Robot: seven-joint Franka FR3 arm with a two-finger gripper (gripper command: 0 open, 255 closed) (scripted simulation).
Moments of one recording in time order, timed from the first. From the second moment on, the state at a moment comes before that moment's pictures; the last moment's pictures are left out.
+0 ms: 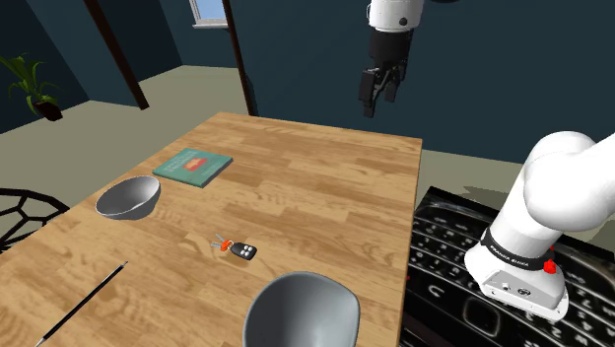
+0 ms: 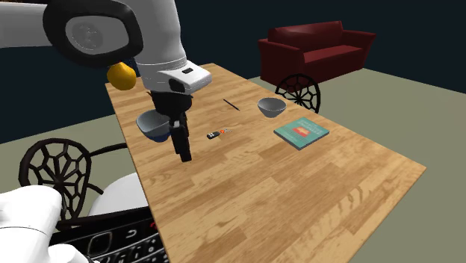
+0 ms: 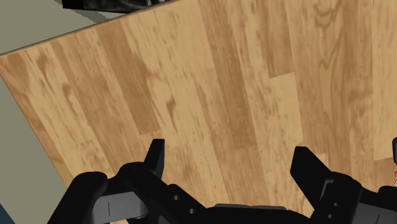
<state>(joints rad) 0.02 -0.66 0.16 -2.31 0.06 1.71 0.20</state>
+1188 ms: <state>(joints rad) 0.09 -0.09 0.44 -2.06 0.02 1.97 0.52</state>
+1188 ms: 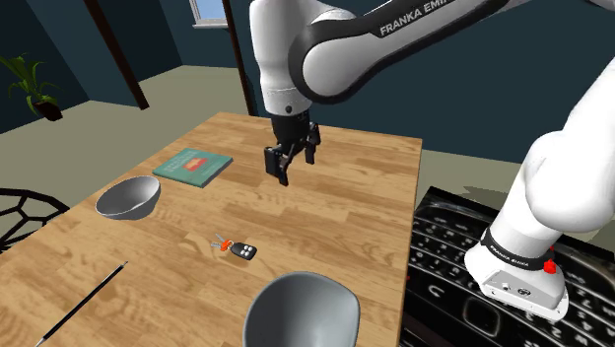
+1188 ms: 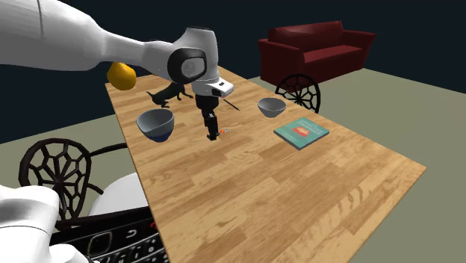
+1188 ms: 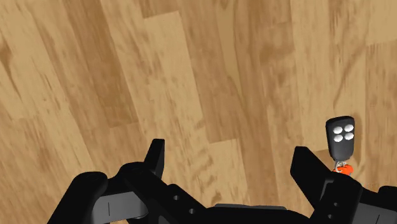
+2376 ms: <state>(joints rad) 0.32 0.55 0.48 -1.51 -0.25 1.96 0.79</state>
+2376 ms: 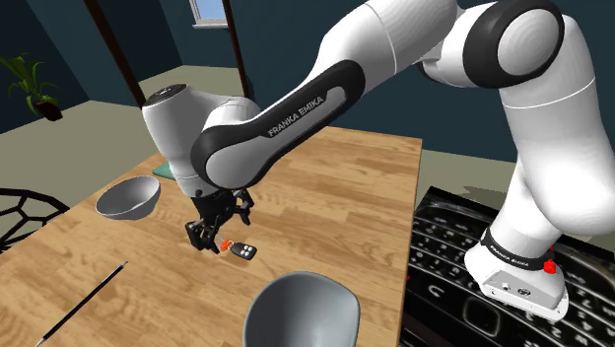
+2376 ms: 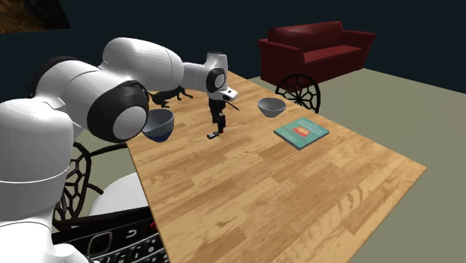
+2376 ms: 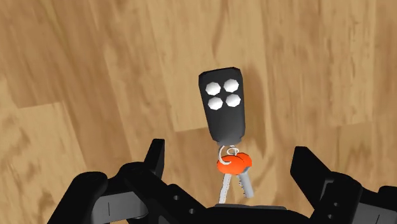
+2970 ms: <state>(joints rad) 0.32 0.59 0.47 -1.55 -0.26 2.03 0.80</state>
